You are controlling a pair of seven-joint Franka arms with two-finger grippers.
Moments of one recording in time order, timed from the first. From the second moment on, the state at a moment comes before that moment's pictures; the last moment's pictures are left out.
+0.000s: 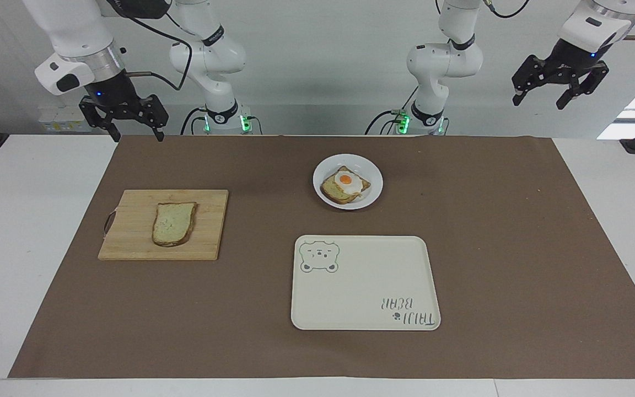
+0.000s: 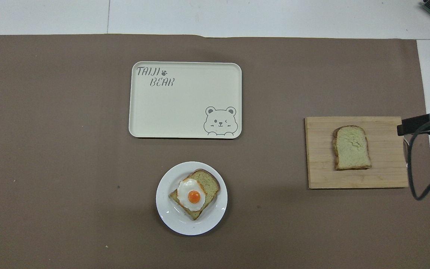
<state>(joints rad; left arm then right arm) -0.08 -0.06 0.05 -1.38 -0.03 1.28 0.11 0.02 -0.06 -0.06 -1.60 0.01 1.55 -0.03</state>
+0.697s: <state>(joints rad) -0.08 -0.06 0.05 -1.38 -0.03 1.28 0.11 0.02 -0.08 -0.06 -1.69 0.01 1.58 -0.03</state>
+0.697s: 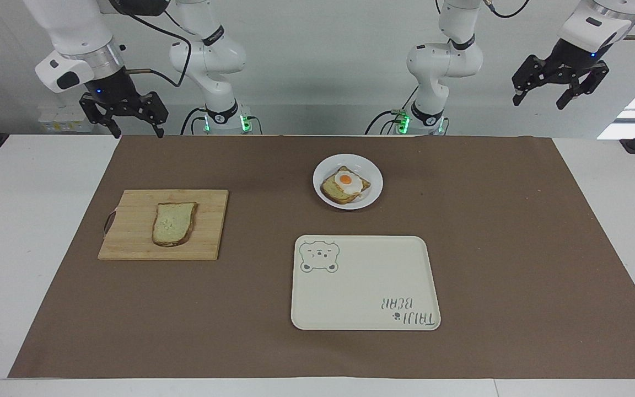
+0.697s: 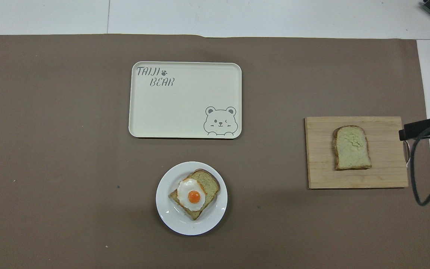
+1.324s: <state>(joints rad) -0.08 -0.06 0.05 -1.38 -0.03 1.28 0.11 0.02 -0.09 -0.06 -1.77 0.01 1.65 -0.03</state>
